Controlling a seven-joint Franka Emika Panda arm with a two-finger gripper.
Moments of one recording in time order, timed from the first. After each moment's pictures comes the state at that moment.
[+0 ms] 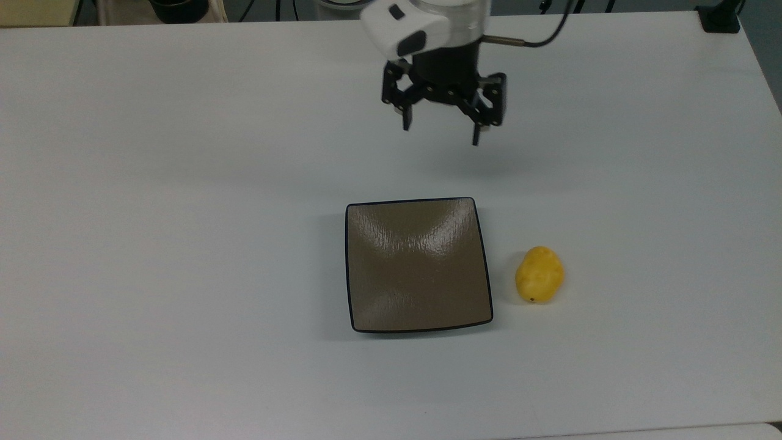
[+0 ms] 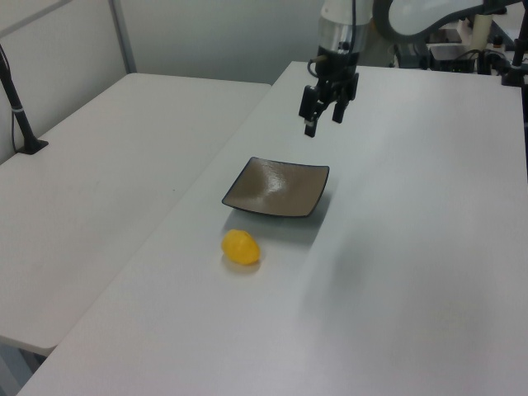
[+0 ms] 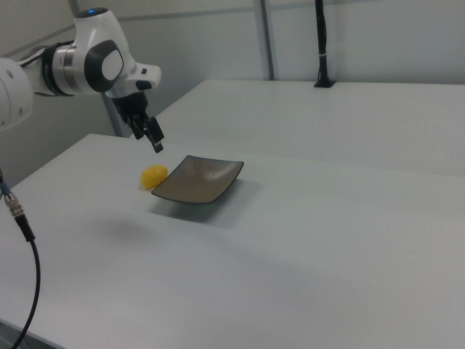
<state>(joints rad) 0.22 0.28 0.12 -1.51 -0.04 1.98 0.59</state>
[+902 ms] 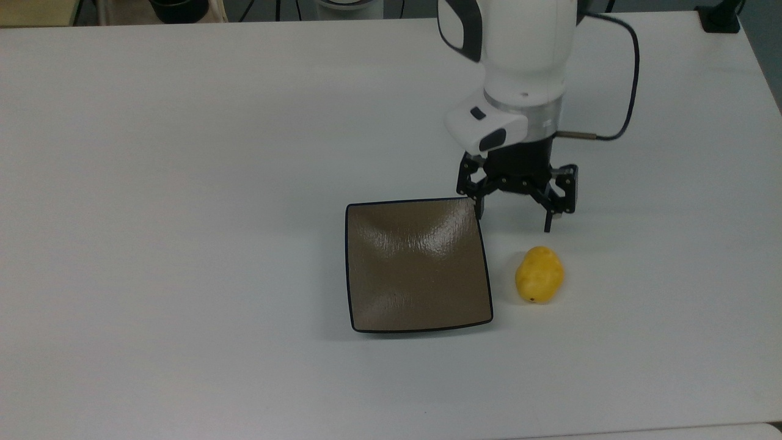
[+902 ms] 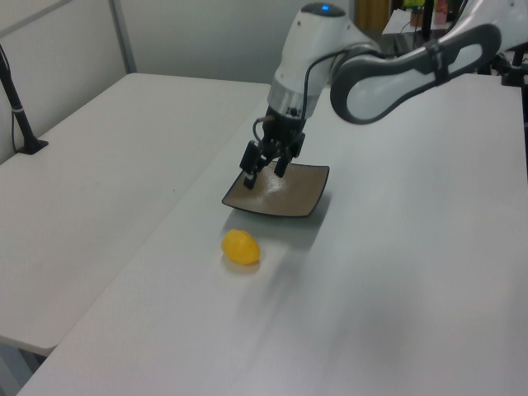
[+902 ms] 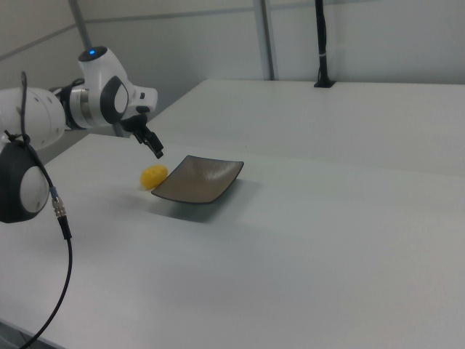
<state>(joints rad) 0.32 0.58 0.13 -1.33 -0.12 2.28 0.75</state>
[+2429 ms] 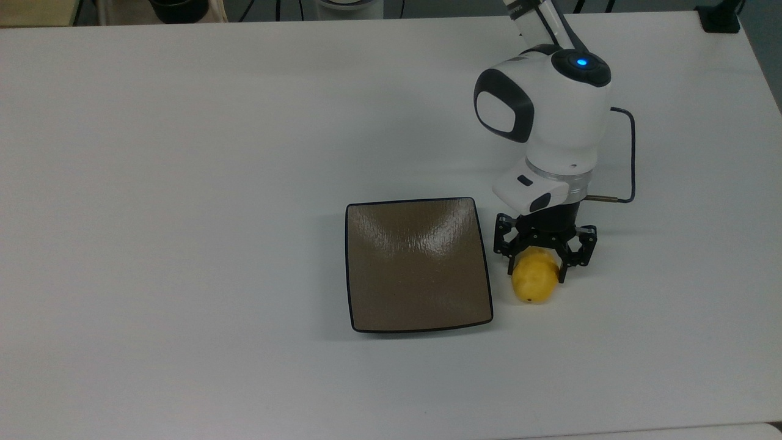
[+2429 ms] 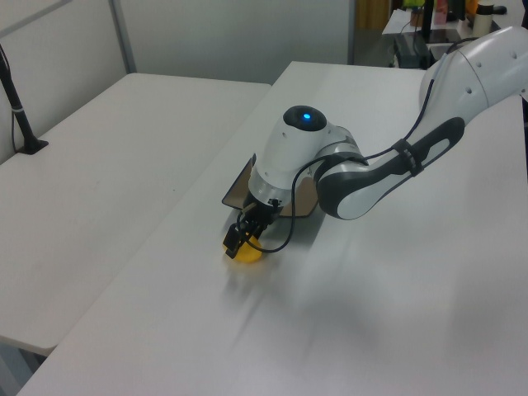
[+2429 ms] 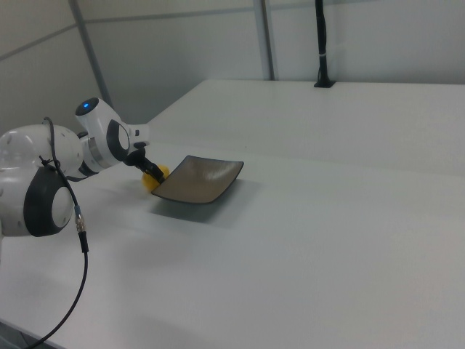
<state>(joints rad) 0.41 0.85 0.13 -1.21 -0.40 2.47 0.90</state>
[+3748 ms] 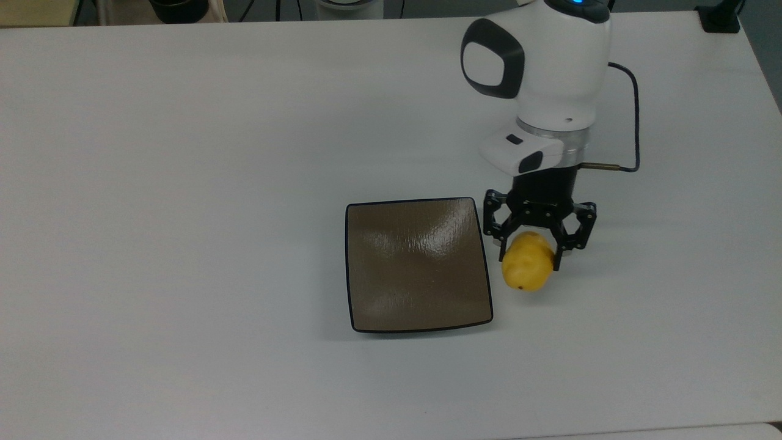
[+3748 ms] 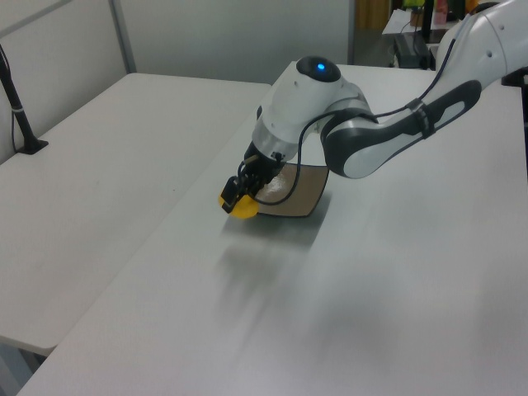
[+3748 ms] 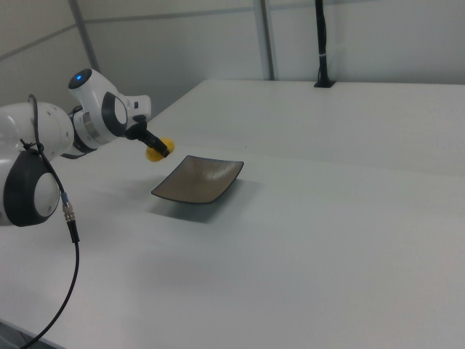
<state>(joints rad) 0.36 0.69 0.13 -1.29 -0.42 2.47 0.91</state>
